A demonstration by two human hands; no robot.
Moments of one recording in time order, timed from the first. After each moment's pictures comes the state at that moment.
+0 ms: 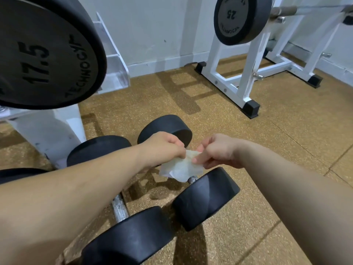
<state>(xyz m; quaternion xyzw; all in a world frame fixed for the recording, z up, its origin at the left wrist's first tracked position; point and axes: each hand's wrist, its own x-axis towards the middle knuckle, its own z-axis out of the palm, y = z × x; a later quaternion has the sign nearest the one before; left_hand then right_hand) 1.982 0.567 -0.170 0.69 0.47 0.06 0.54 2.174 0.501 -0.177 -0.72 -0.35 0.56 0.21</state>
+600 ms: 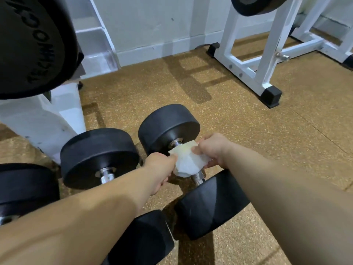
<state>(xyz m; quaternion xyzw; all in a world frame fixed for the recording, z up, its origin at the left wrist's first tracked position) 1.996 0.562 -0.292 0.40 0.69 0.09 0.60 2.164 0.538 -0.248 -0.79 -0.26 0.49 0.24</state>
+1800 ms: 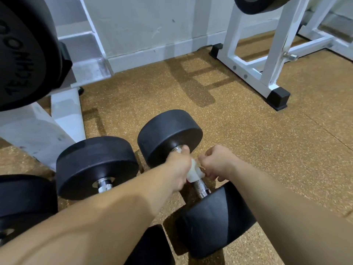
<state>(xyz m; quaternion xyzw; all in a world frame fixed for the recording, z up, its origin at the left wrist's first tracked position) 2.063 0.567 -0.293 0.30 0.63 0.15 0.70 2.177 0.535 -0.271 -0.81 -0.39 0.41 0.12</state>
